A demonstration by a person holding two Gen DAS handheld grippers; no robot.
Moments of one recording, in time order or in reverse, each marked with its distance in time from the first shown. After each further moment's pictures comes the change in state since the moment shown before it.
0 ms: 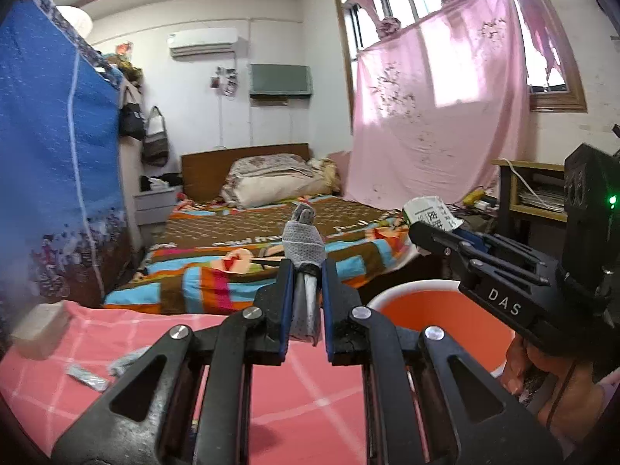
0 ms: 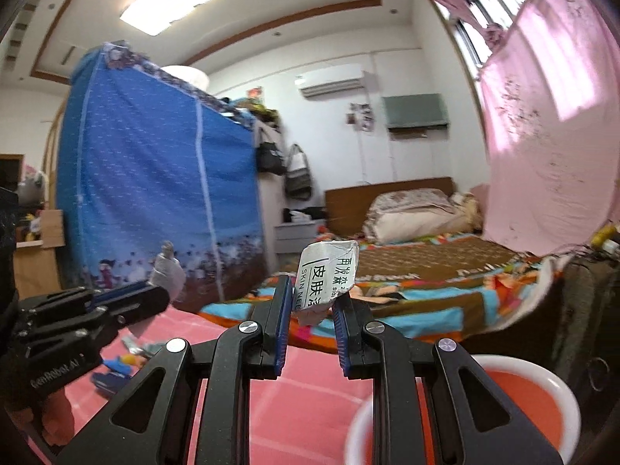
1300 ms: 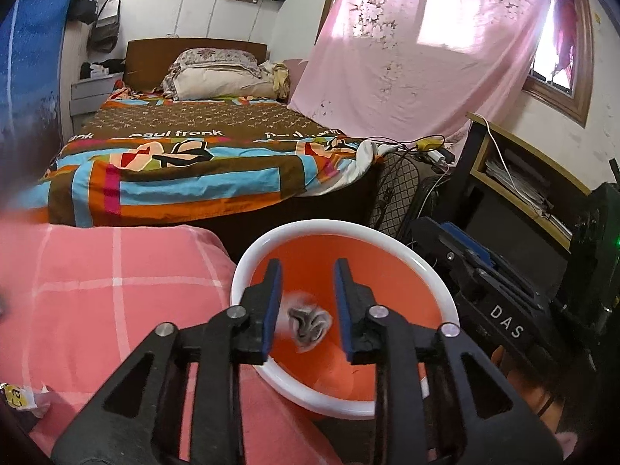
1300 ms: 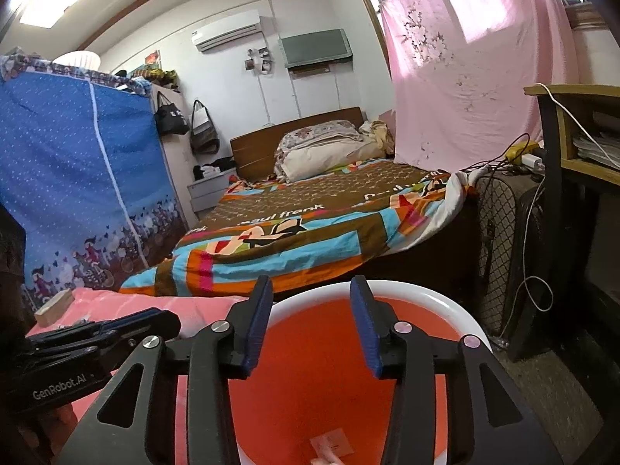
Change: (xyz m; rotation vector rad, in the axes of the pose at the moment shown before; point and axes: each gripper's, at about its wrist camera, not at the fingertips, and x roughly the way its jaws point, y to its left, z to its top) left arm 0.106 -0.078 -0.013 -0.205 0.364 -0.231; right arm -0.016 -0.104 -0.029 0.189 0.219 -0.291
